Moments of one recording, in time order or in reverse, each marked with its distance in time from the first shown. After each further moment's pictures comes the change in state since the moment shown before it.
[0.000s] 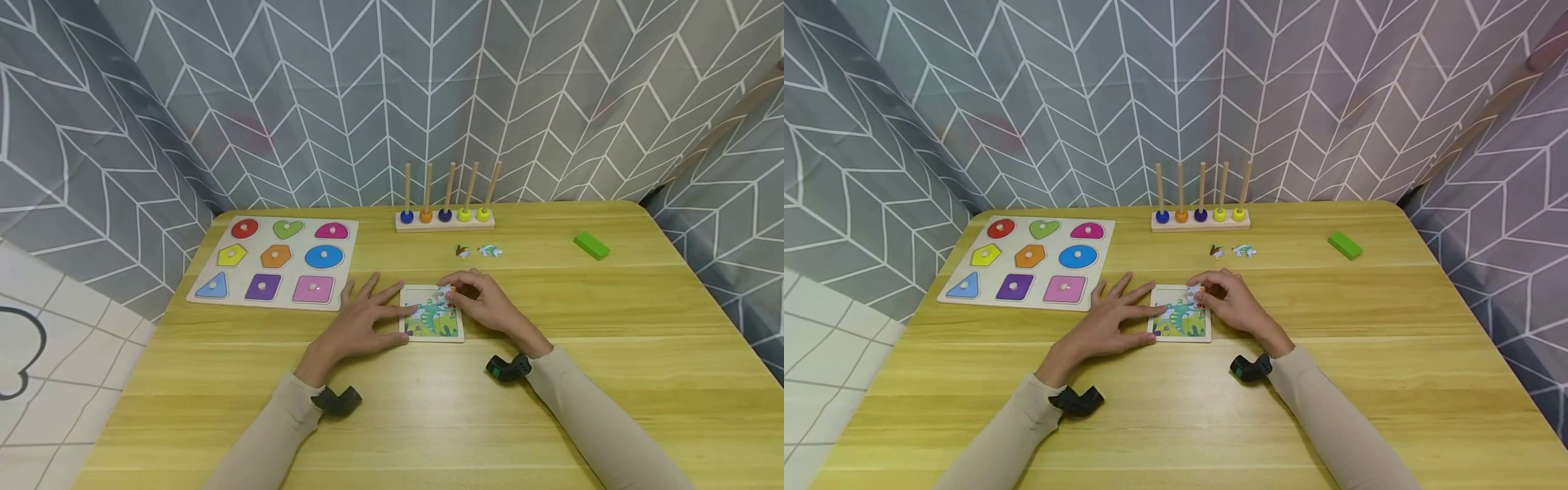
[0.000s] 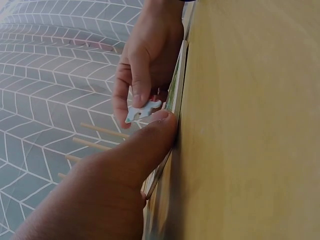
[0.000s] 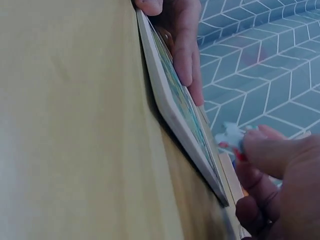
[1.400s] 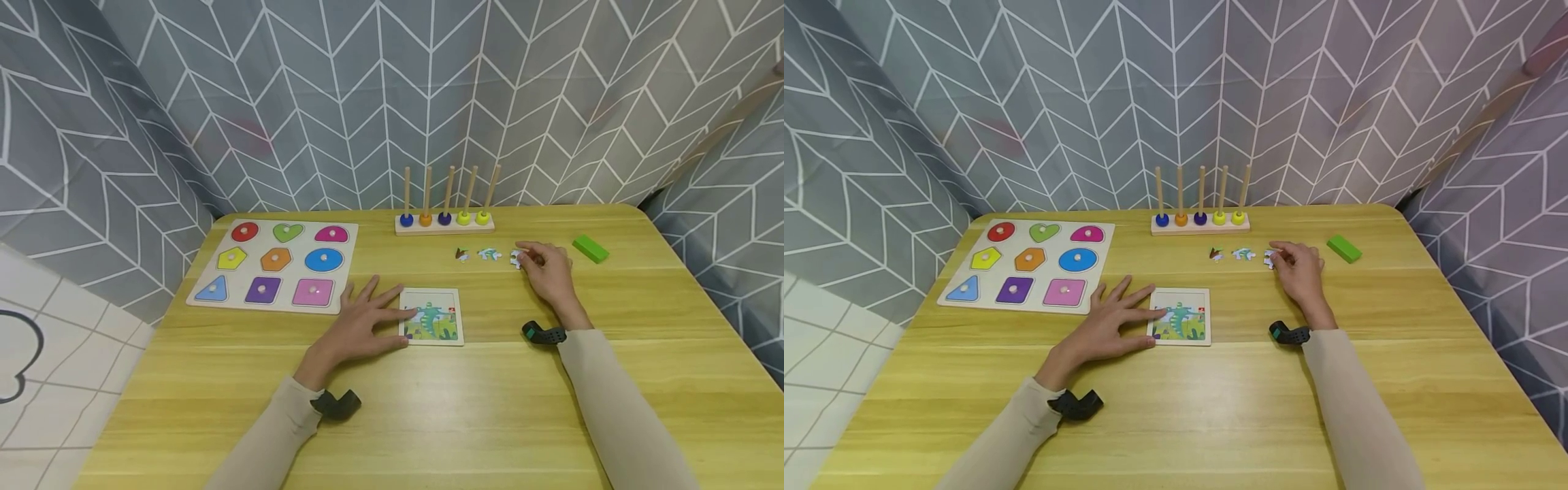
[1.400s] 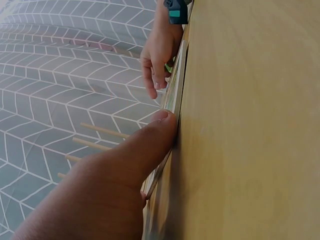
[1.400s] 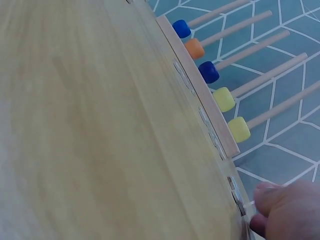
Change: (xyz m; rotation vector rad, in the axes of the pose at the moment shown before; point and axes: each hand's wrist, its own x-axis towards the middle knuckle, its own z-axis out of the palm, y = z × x) left_hand -0.001 0.001 0.000 -0.030 -0.006 -0.016; right_hand -0.004 0.059 -0.092 -0.383 0.502 0.136
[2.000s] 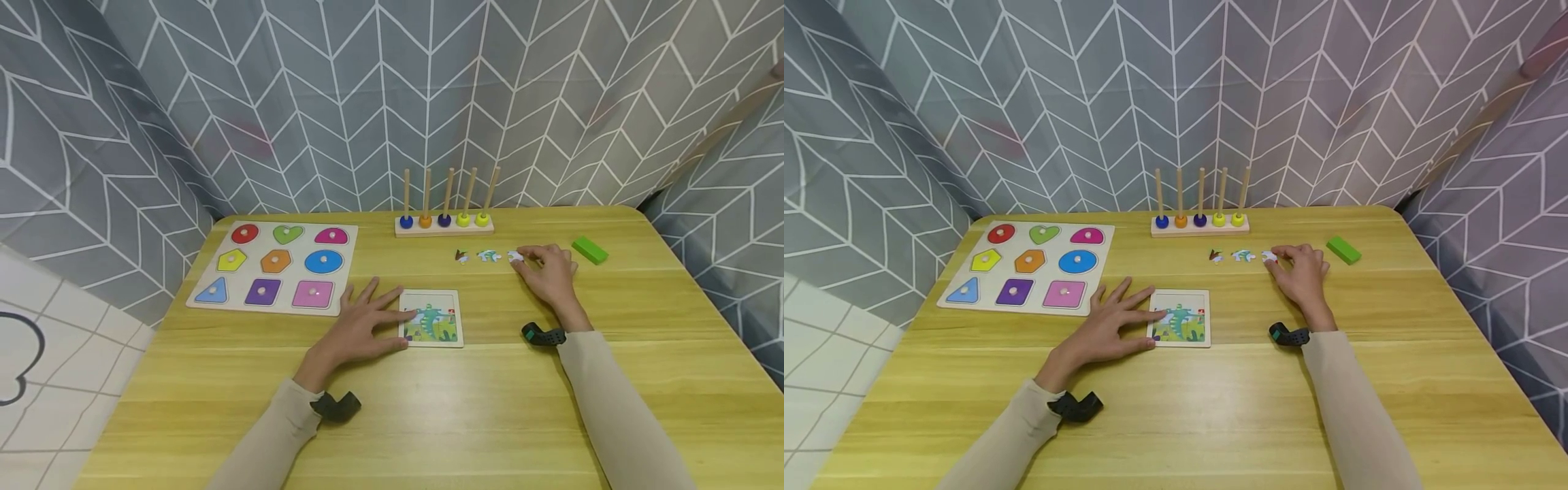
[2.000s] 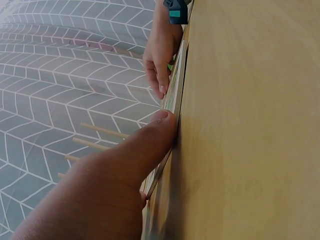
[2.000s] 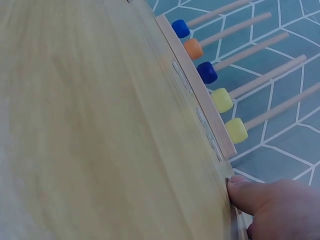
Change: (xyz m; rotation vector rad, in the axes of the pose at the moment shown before) left_hand -0.002 0.000 0.000 -0.005 0.003 0.009; right_hand -0.003 -0.006 -0.002 -0.118 -0.047 0.091
